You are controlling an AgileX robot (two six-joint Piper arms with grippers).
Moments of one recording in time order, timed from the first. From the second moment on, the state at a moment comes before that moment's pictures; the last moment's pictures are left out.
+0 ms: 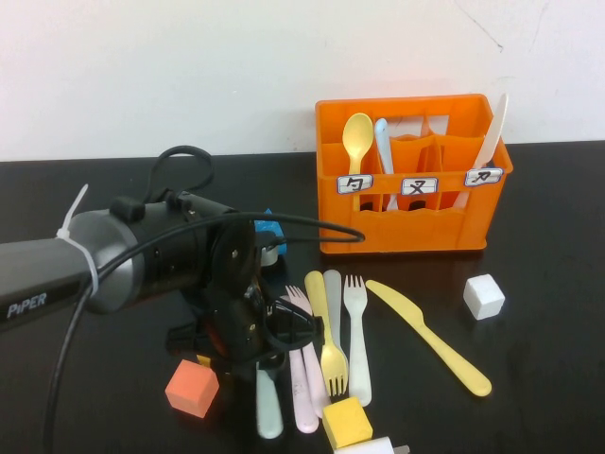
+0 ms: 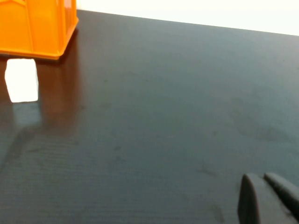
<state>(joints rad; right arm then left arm) -0.01 -0.01 0.03 -0.13 0.40 -0.01 -0.59 1.80 -1.14 -0.09 0.81 -0.58</state>
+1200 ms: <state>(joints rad) -0.01 -0.01 0.03 -0.13 0.40 -0.01 -0.60 1.48 -0.83 -0.08 0.48 -0.42</state>
